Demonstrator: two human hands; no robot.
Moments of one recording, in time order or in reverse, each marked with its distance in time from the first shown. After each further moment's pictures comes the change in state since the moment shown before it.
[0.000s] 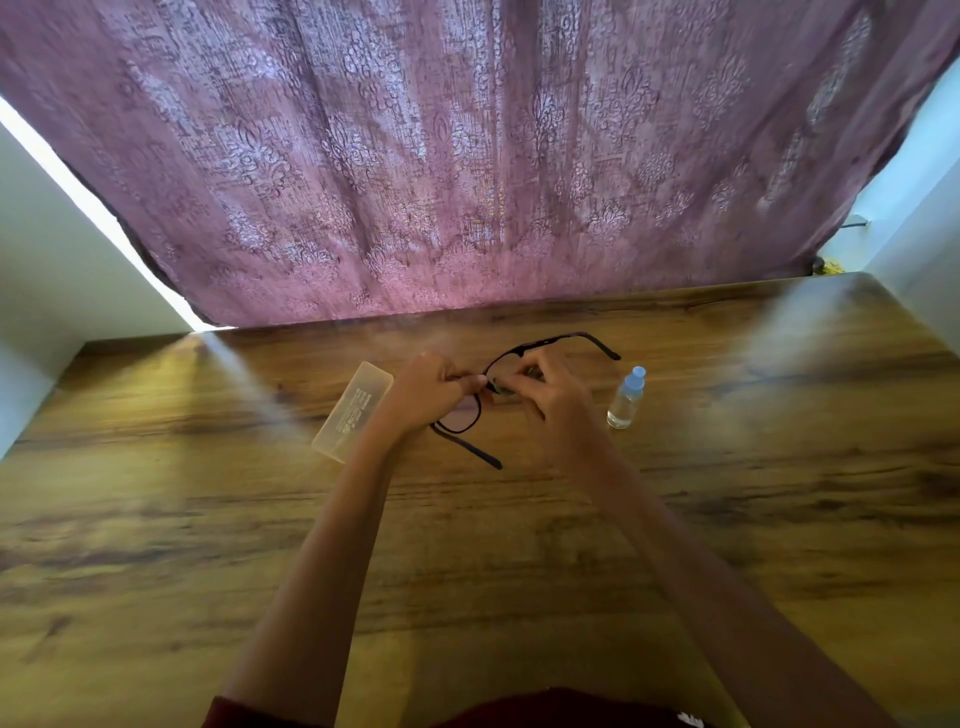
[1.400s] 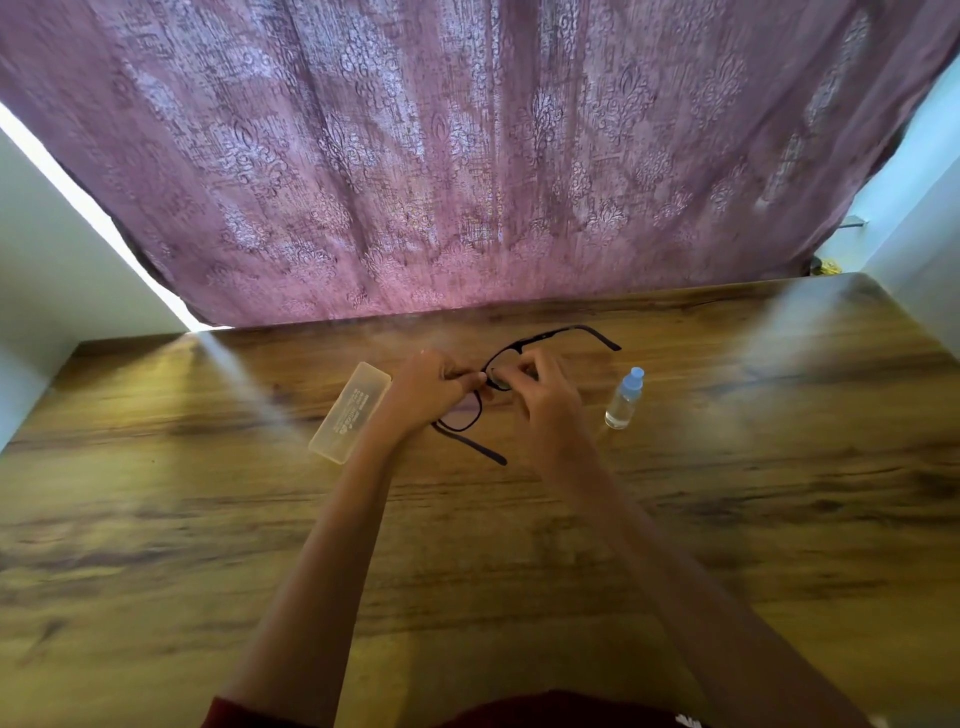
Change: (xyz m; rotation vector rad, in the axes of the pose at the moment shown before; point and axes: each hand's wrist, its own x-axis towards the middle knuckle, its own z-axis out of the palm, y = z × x) left_hand 0.001 0.001 0.002 -0.072 0.045 0.022; right_hand 0.000 -0.014 0.009 -0.061 0.024 0.143
